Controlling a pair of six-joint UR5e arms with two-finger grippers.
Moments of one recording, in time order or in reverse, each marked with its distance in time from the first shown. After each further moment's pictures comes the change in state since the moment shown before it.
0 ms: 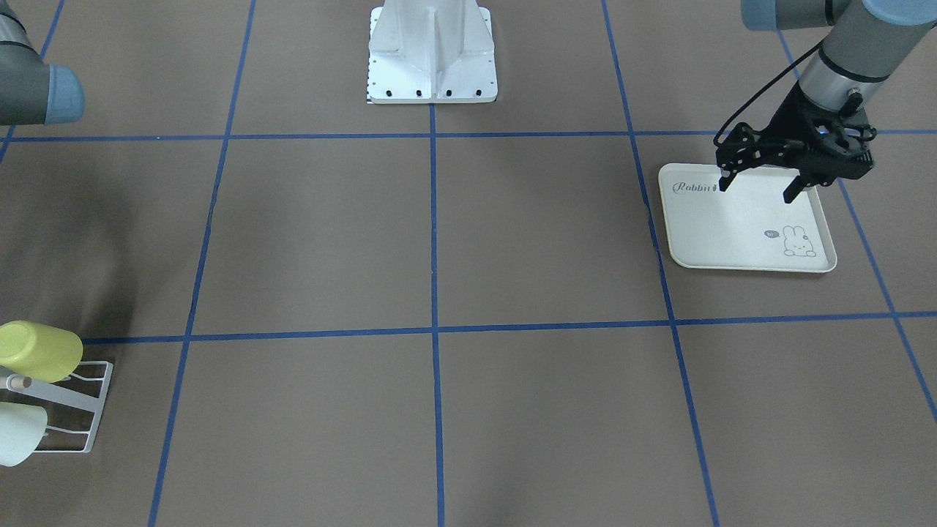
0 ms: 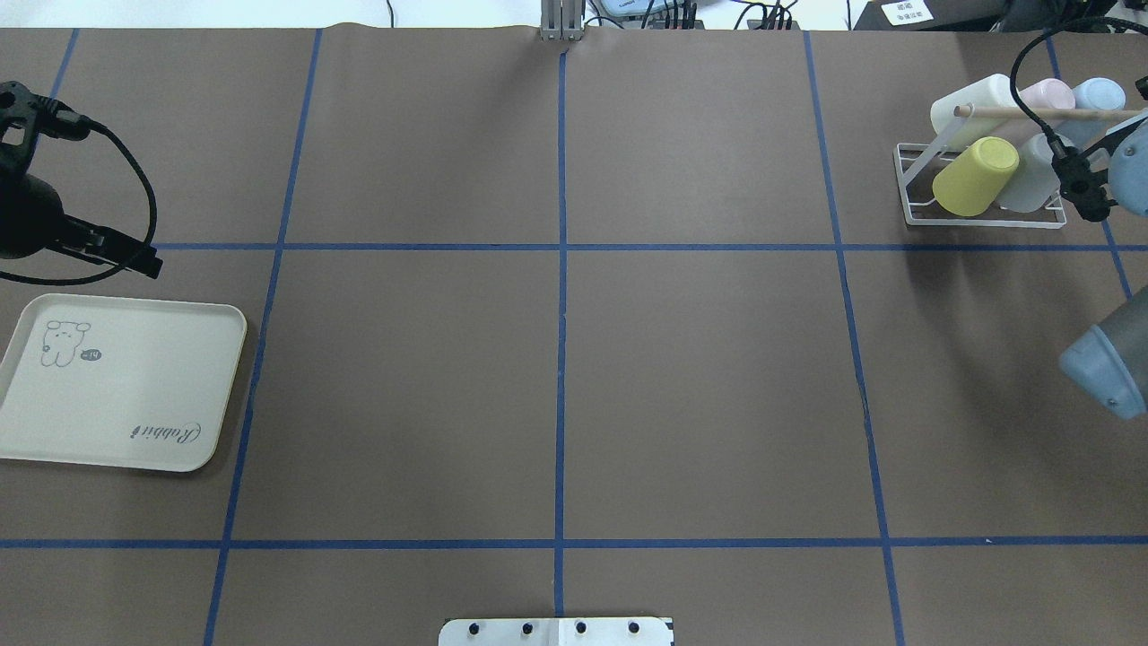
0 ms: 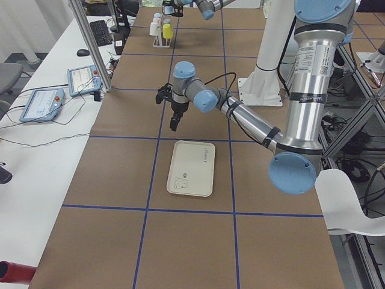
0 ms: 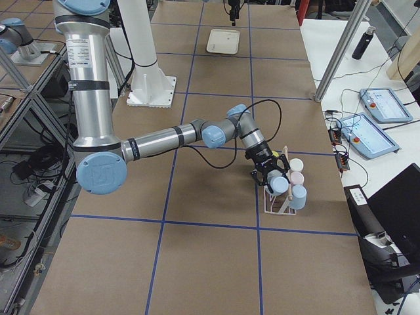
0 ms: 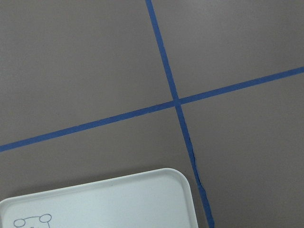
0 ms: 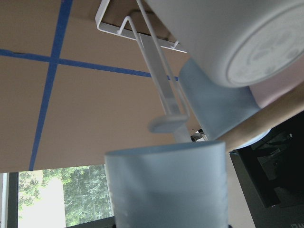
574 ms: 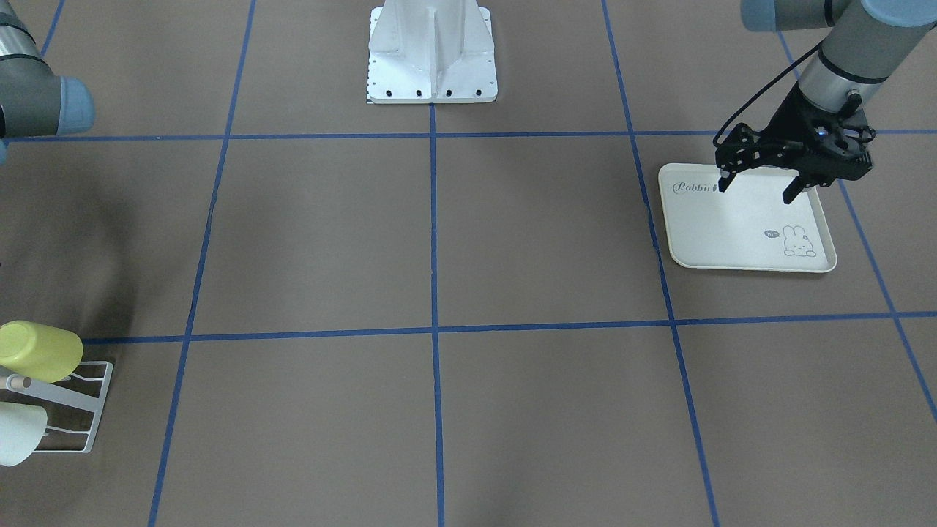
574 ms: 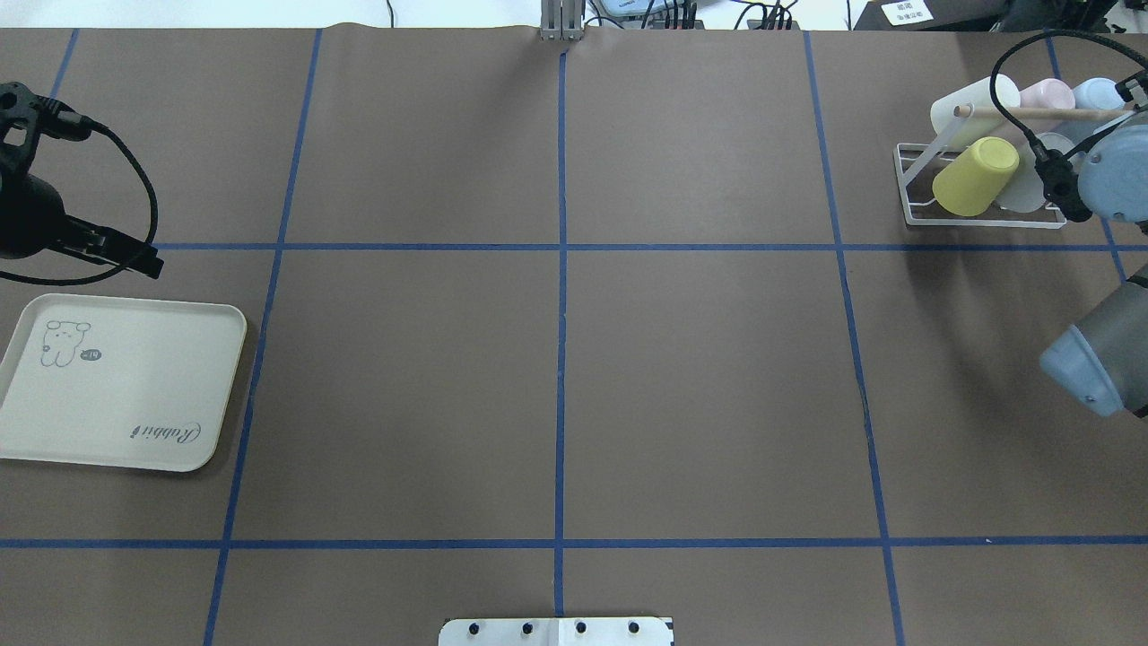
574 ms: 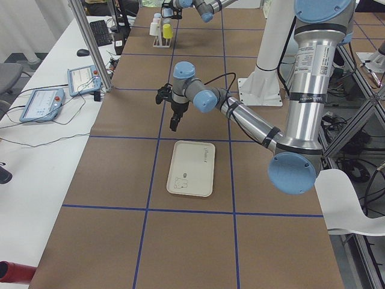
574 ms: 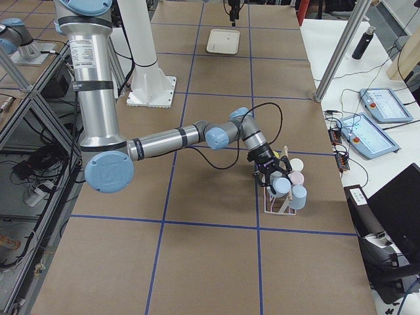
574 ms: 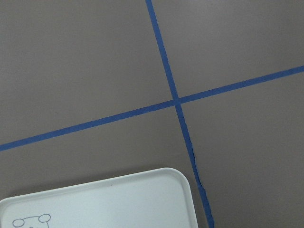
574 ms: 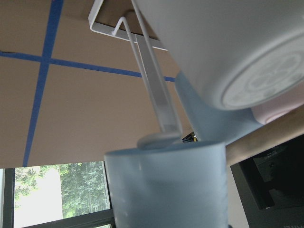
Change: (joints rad) left arm 0.001 -0.001 0.003 -0.002 -0.001 0.000; right arm -0.023 0.023 -0.037 0.001 -0.039 -0.001
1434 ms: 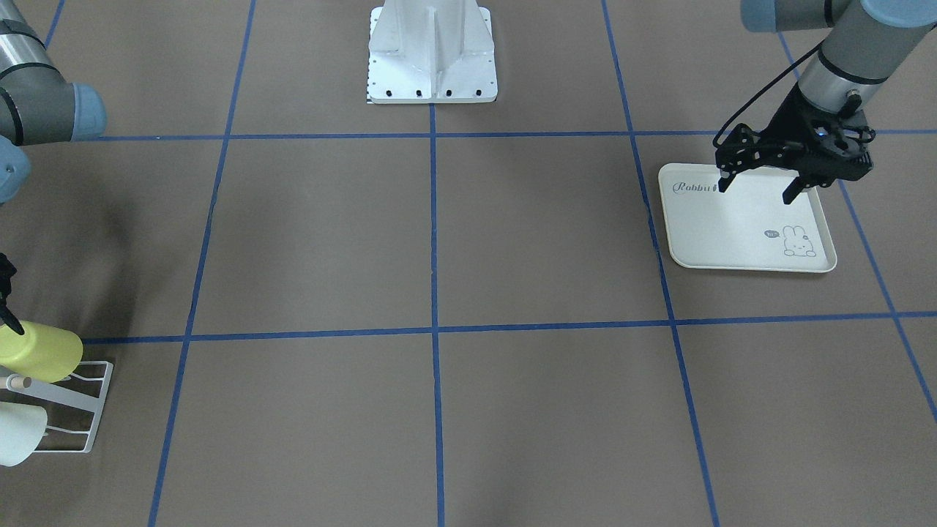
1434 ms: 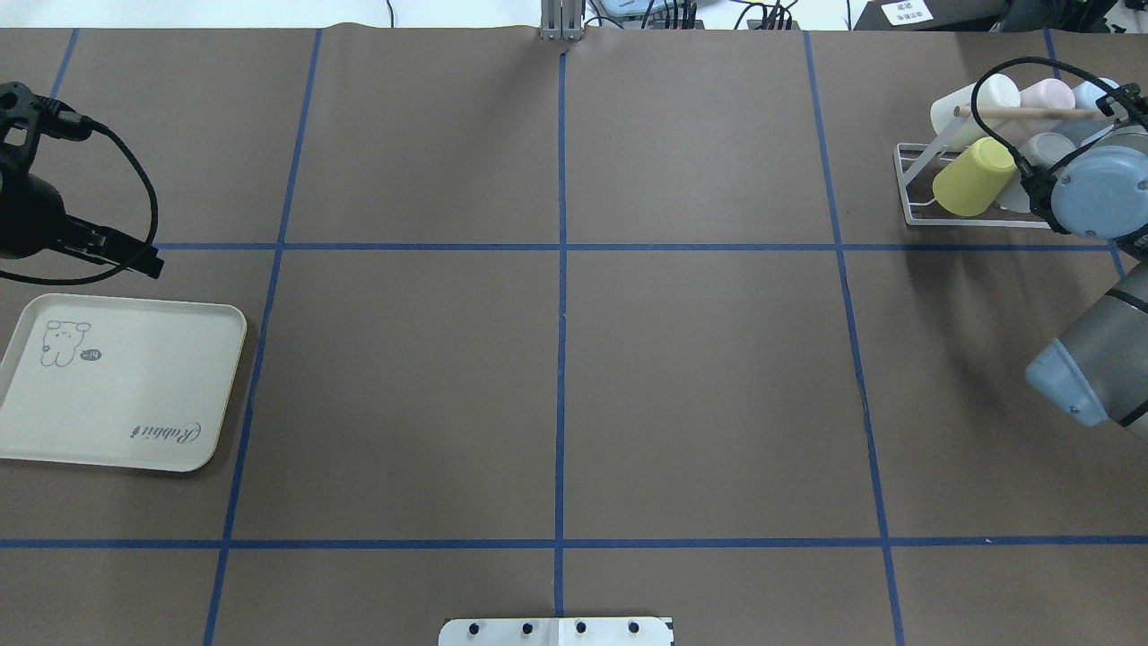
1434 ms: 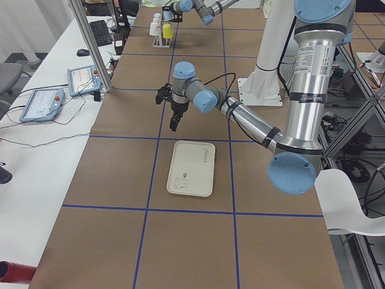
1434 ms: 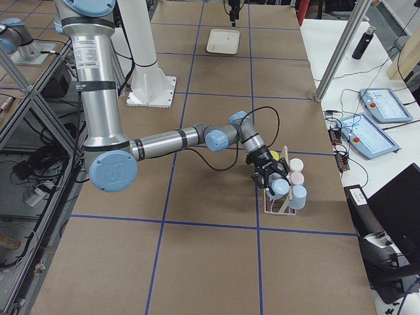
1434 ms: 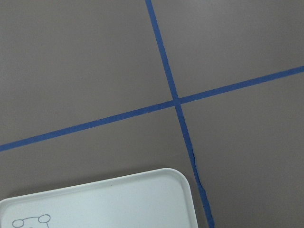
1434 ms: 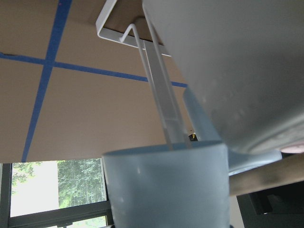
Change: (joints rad) left arm 0.000 0.000 0.002 -0.002 0.000 0.000; right arm -0.035 0.004 -0.033 0.001 -0.041 0.000
